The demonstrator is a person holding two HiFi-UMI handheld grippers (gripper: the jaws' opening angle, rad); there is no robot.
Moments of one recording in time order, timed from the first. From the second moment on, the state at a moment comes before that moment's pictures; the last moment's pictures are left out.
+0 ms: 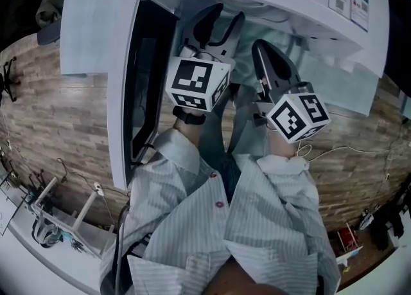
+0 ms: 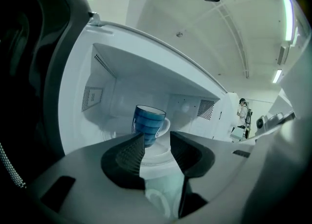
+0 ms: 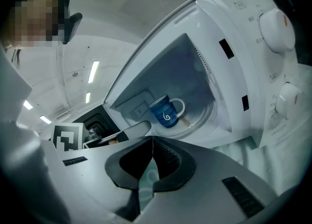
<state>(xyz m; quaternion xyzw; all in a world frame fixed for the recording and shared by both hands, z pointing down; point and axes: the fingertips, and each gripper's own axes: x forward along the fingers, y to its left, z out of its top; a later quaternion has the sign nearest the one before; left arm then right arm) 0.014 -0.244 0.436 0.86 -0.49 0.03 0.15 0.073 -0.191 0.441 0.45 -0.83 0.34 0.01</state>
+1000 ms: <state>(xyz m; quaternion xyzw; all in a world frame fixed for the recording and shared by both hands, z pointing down) 0.030 -0.292 0.458 0.85 -0.50 0.07 0.12 0.086 -0.189 0.461 0.46 -0.82 0.35 0.02</state>
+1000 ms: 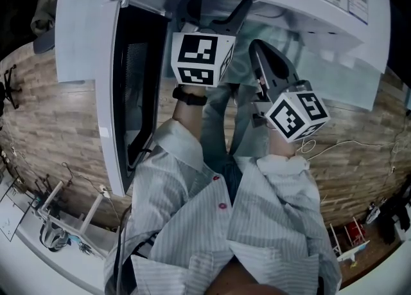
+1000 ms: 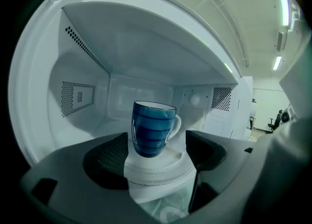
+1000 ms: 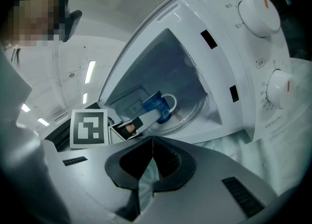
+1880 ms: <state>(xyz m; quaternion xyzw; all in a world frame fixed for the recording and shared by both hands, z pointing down) 0.041 -0.331 0.458 0.84 -0.52 0.12 0.09 0.097 -0.193 0.472 0.46 -0.80 0.37 0.01</state>
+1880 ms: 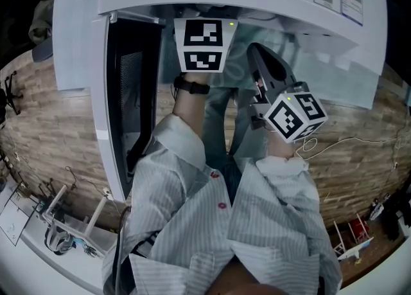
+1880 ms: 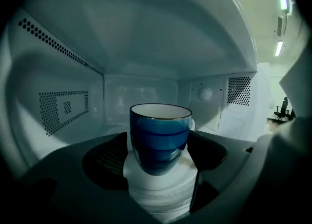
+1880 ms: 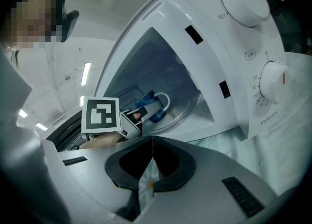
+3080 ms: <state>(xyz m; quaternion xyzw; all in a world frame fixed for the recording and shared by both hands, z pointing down) 0.039 -0.317 0.459 0.85 -0.51 0.12 0.08 0.105 -0.189 0.474 0.47 -0.80 0.38 0.01</state>
